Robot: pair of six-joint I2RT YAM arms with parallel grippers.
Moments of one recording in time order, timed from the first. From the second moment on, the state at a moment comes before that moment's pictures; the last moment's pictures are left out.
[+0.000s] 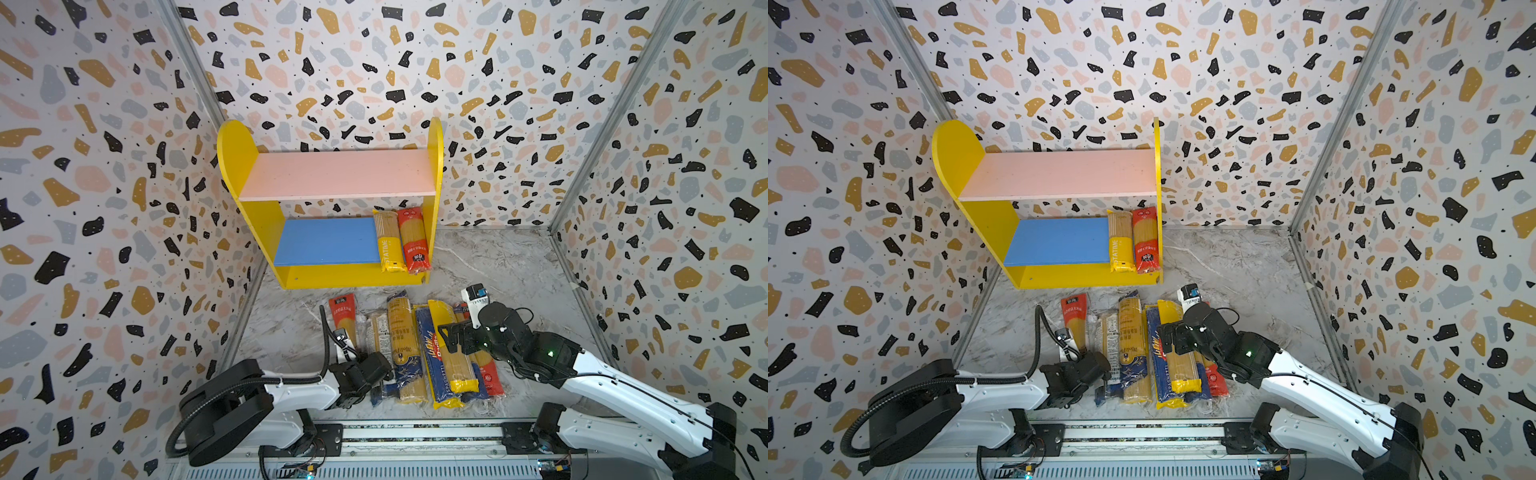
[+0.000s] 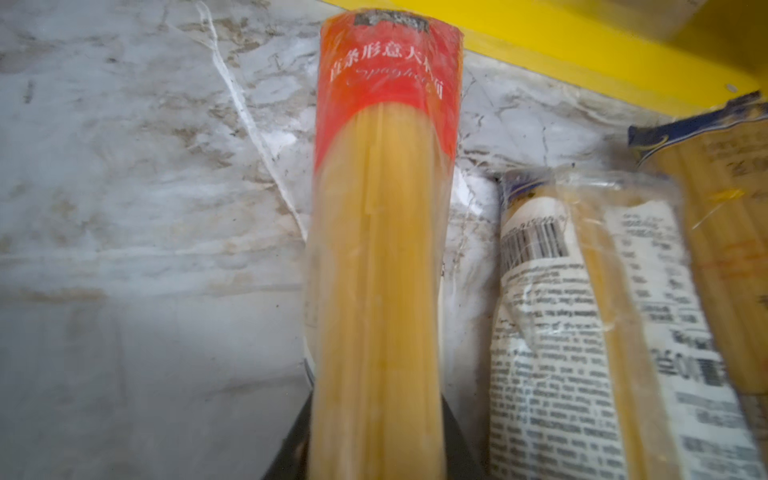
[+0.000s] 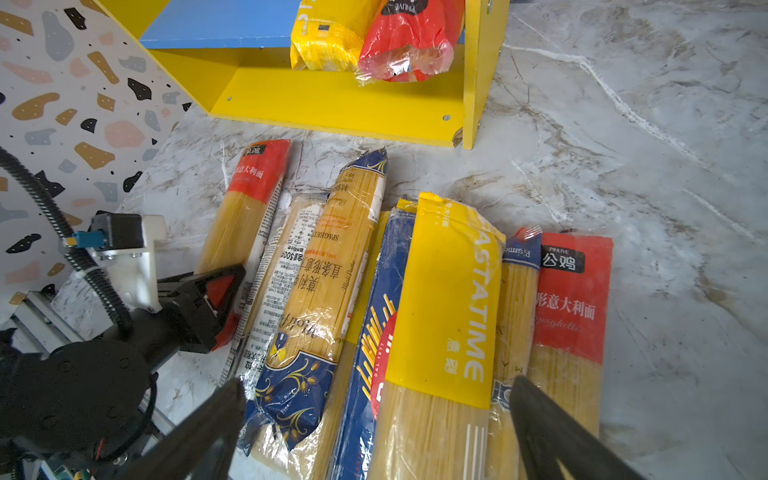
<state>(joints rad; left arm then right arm) -0.99 1.27 0.31 -0.15 -0.78 -1.20 0.95 0.96 0.85 -0.54 0.21 0.52</state>
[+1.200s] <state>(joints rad) -0.98 0.86 0.67 -0.72 -0.75 -0.92 0.93 1.00 0.89 -0.55 0.20 0.50</state>
